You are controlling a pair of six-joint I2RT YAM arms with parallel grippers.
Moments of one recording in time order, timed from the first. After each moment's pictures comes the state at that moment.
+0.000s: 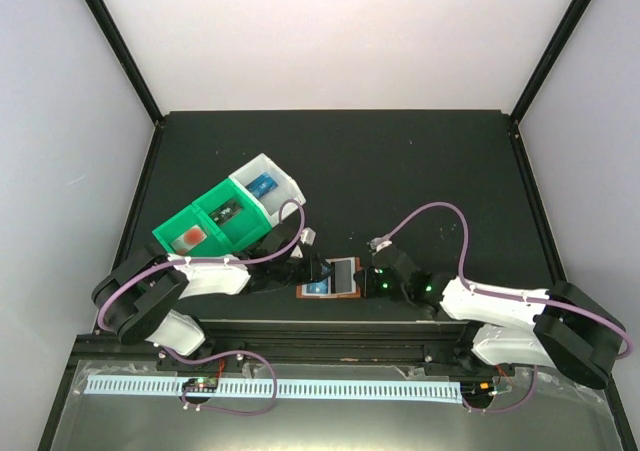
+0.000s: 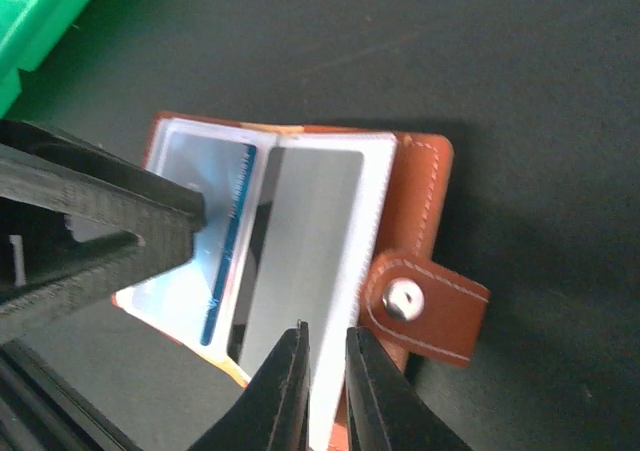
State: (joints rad) left arm -0.77 1.47 0.49 0.21 0.35 -0.91; right arm 0.95 1.18 0.38 0.02 0.02 0.81
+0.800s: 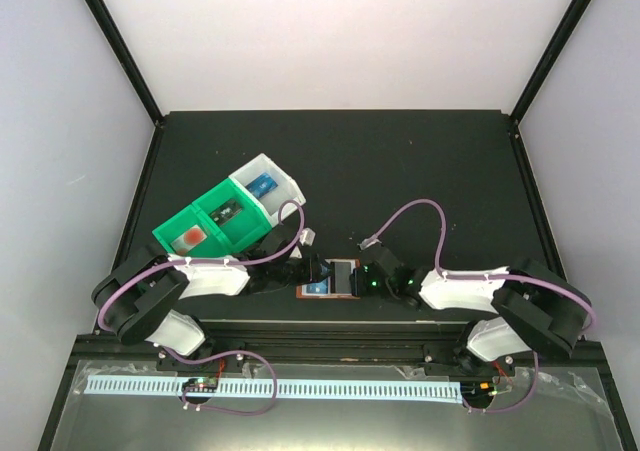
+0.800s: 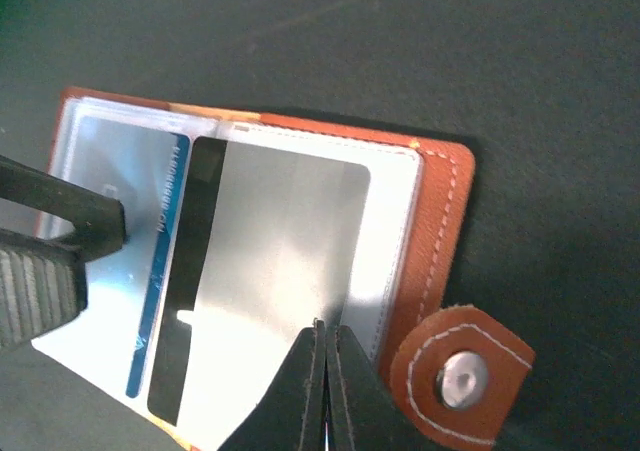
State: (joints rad) left arm -0.77 1.47 0.47 0.24 0.36 -0.91; right arm 0.95 1.39 0.46 0.05 0.02 0.79
